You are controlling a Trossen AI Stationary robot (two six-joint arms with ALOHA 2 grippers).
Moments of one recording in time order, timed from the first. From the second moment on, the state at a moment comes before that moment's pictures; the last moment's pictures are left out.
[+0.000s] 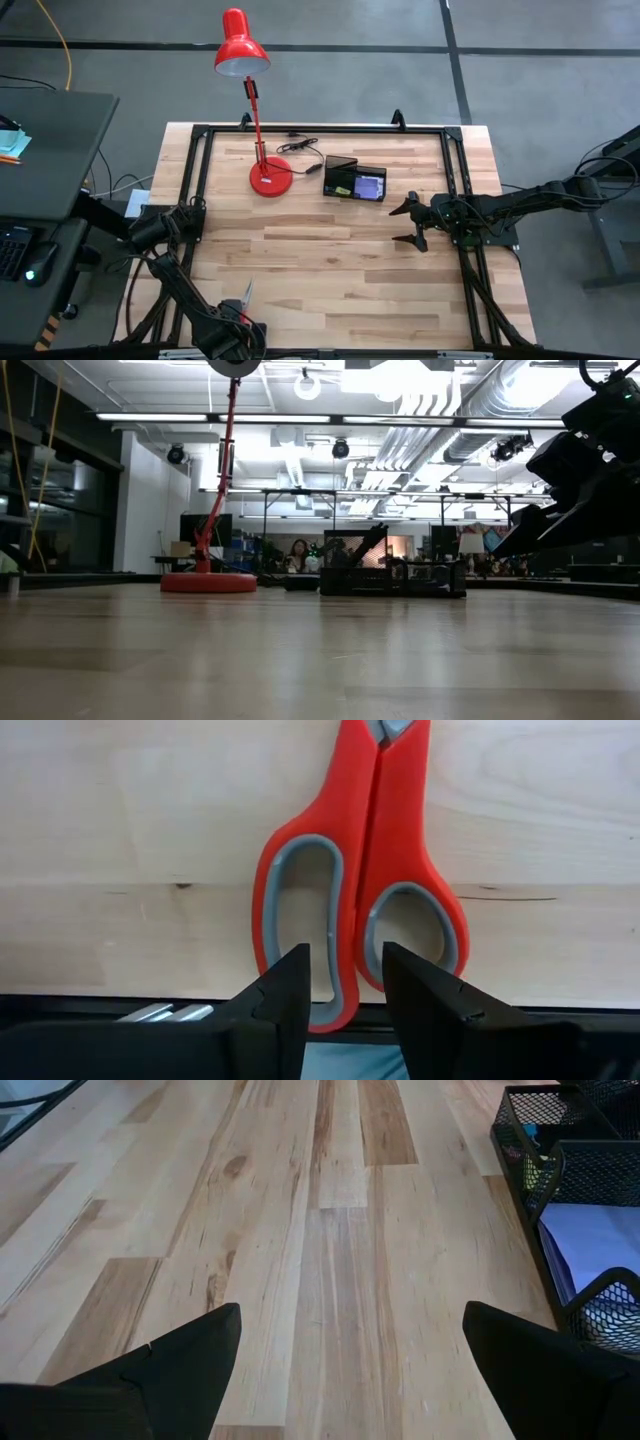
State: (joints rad) left arm -0.86 2.05 1.43 -0.91 0.08 -2.52; right arm 0.03 0.66 0.01 0.15 -0.06 0.05
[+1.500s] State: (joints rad) left arm -0.77 2.04 1.47 -1.17 -0.11 -2.13; right arm 0.03 0.66 0.01 0.15 -0.06 0.05
